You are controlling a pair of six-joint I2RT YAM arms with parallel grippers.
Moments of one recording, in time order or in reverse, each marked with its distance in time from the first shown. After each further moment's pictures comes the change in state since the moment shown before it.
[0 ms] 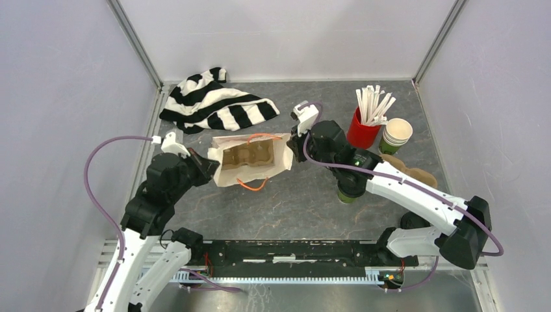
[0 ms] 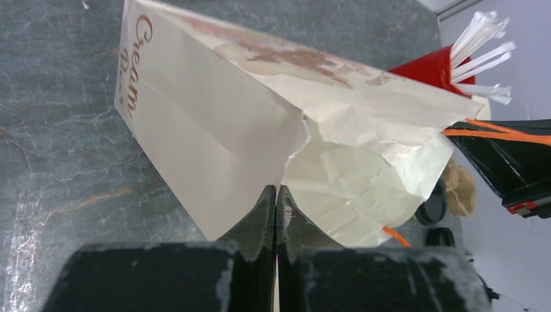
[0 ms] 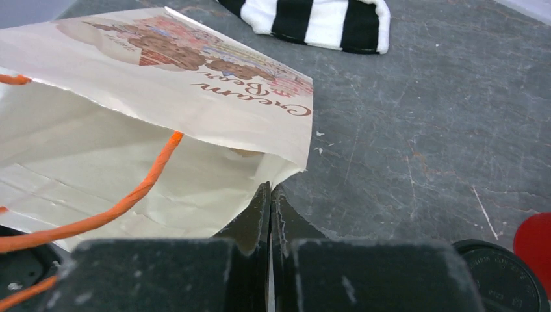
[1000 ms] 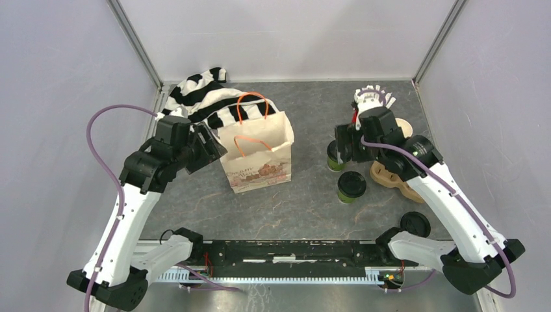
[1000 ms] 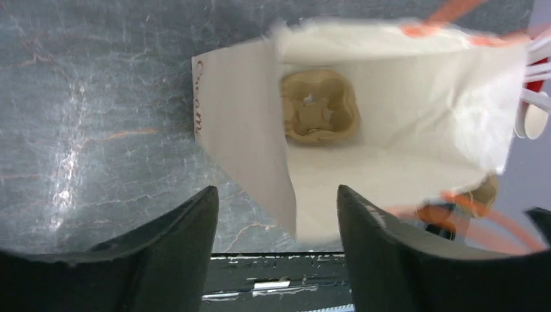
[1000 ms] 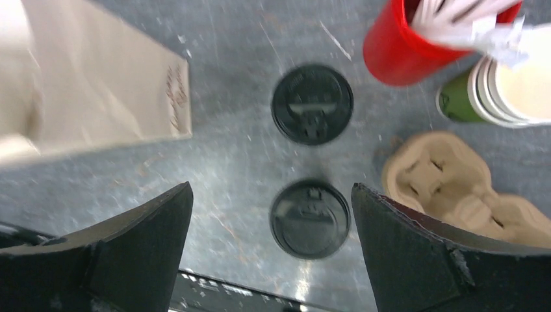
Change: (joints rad) left arm 0.000 0.405 0.443 -0.396 -0.048 -0.099; right arm -0.313 -0.138 0.326 -0.825 0.047 0.157
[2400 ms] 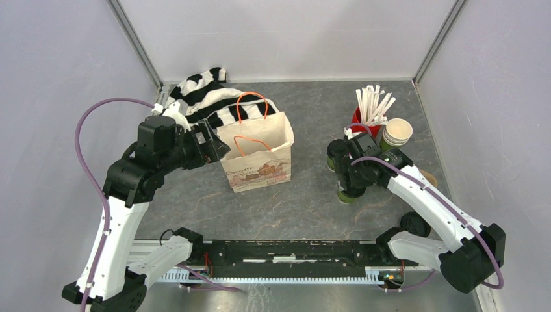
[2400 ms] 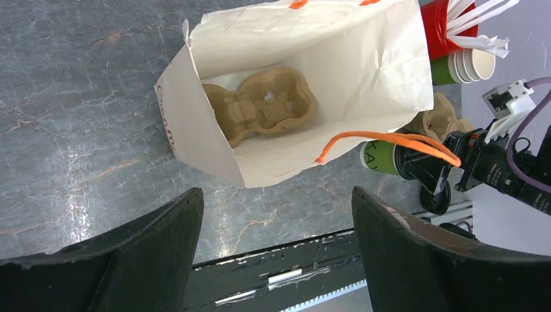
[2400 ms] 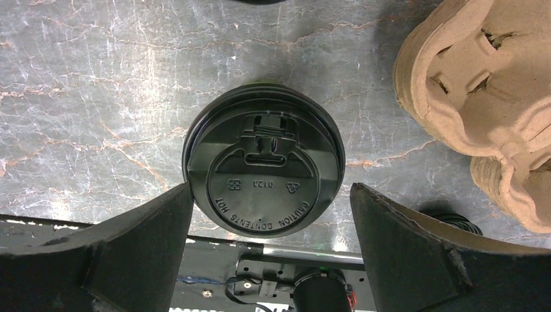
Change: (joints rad) left arm 0.000 -0.046 0.132 0.000 0.142 0.195; right arm -0.042 -0.007 -0.427 -0.001 -0.031 0.003
